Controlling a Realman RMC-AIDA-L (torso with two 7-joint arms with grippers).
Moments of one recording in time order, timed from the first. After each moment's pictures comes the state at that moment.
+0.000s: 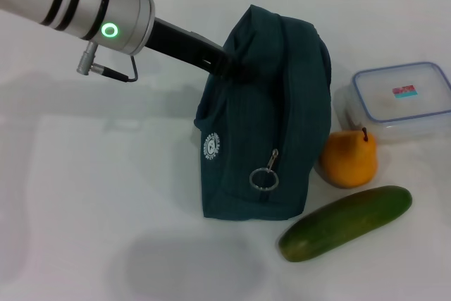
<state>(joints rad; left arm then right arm) -0.79 -2.09 0.98 0.95 2.23 1.51 -2.23 0.42 2.02 -0.46 -0.07 -1.33 -1.20 1.73</state>
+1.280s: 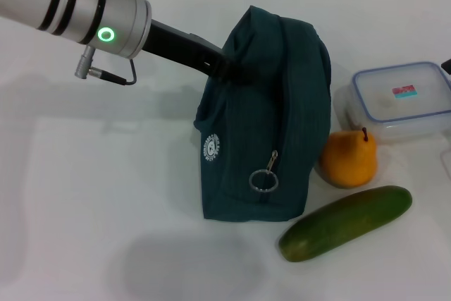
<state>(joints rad) -0.78 -2.08 0.98 0.94 2.20 1.51 -2.20 0.48 2.03 -0.48 -0.03 -1.33 -1.18 1.73</state>
